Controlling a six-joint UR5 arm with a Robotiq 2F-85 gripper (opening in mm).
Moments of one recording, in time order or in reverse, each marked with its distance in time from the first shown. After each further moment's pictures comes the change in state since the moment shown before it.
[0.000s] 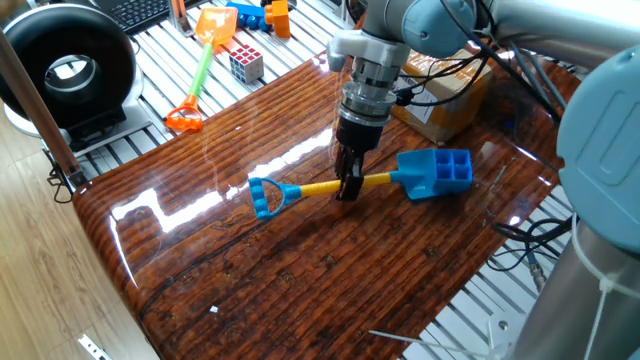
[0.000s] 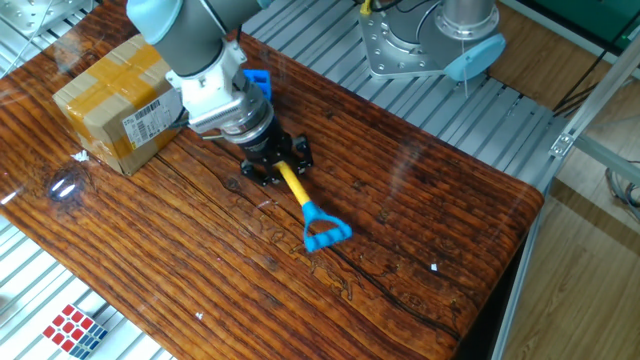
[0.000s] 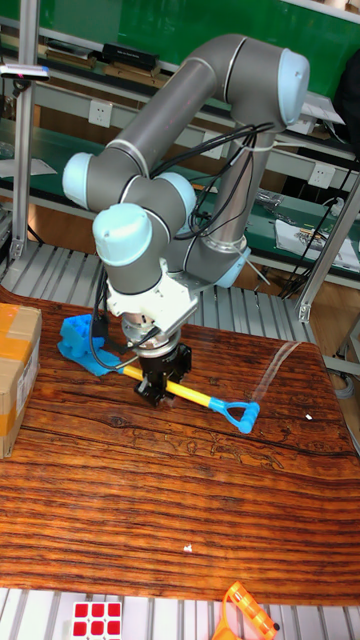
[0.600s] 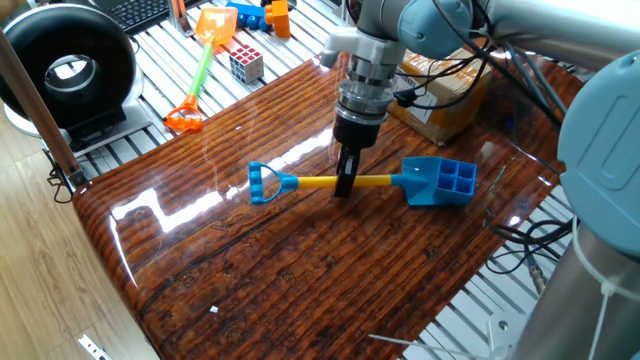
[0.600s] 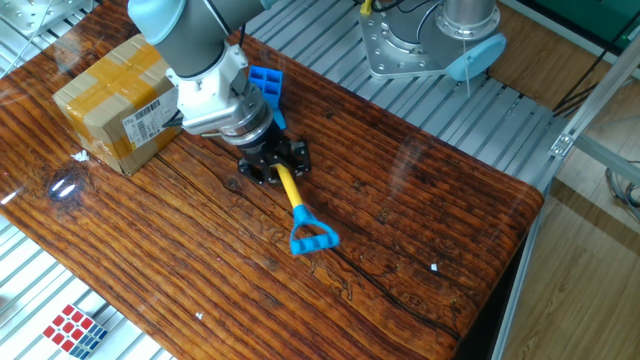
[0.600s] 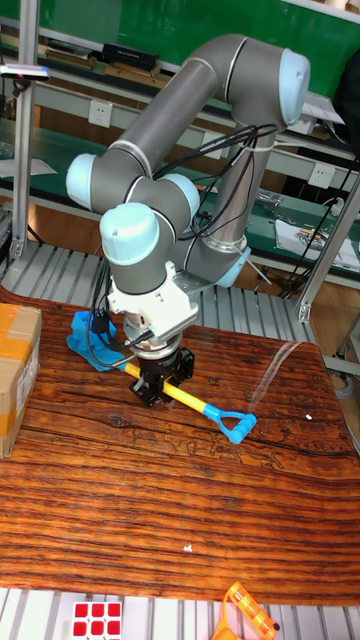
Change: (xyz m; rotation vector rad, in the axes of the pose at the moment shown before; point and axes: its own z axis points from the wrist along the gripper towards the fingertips) arm -0.002 -0.009 0.000 0.033 0.015 0.151
